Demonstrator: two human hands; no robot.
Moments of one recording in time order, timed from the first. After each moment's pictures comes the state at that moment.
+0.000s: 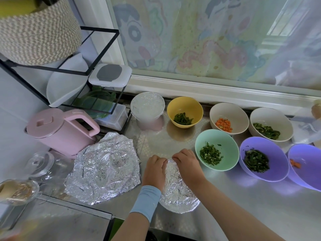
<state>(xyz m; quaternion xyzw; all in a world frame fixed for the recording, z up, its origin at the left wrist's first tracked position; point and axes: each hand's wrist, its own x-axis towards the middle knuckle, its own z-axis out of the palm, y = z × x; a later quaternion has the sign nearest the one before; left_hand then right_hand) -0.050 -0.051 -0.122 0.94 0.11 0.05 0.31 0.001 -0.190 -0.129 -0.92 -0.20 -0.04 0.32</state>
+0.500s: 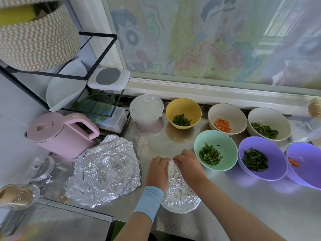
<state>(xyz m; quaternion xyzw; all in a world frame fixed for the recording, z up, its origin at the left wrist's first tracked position) -0.048 -0.060 -0.117 0.95 0.08 0.04 0.31 0.007 -0.197 -0.128 -0.93 -0.20 -0.02 0.32</state>
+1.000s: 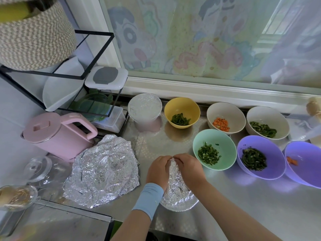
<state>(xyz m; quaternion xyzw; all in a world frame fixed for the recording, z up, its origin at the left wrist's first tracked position) -0.037 -0.063 -0.118 0.93 0.08 -0.01 0.36 -0.003 -0.199 -0.124 -0.92 -0.13 0.00 0.38</state>
